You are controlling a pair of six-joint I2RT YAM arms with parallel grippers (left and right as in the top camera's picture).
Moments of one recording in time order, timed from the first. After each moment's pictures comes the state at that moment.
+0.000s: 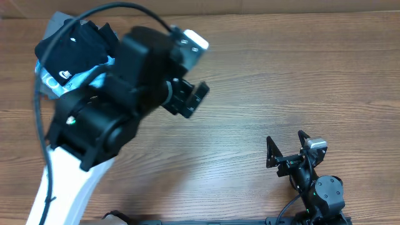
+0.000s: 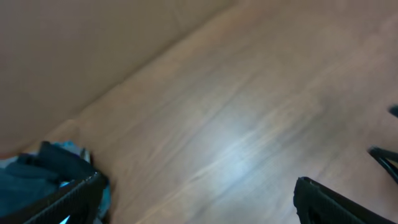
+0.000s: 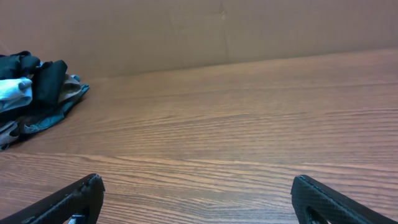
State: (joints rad) left arm -0.55 1.43 1.99 -1.24 -0.05 0.14; right arm 0.26 0.02 0.10 -0.27 0.00 0.20
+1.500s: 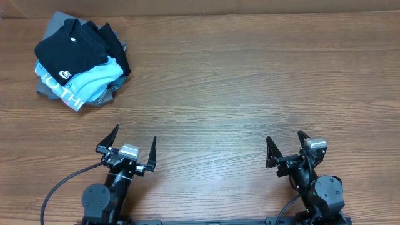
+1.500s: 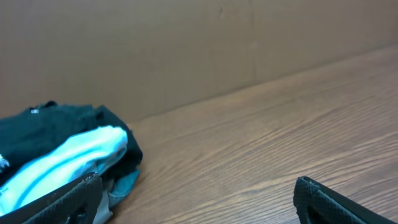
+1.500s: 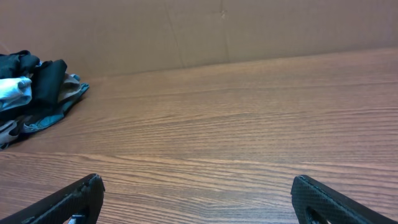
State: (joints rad) left arm -0.08 0.04 0.09 -0.08 0.17 0.17; right arm 0.26 0.01 0.10 -0.27 0.00 0.20
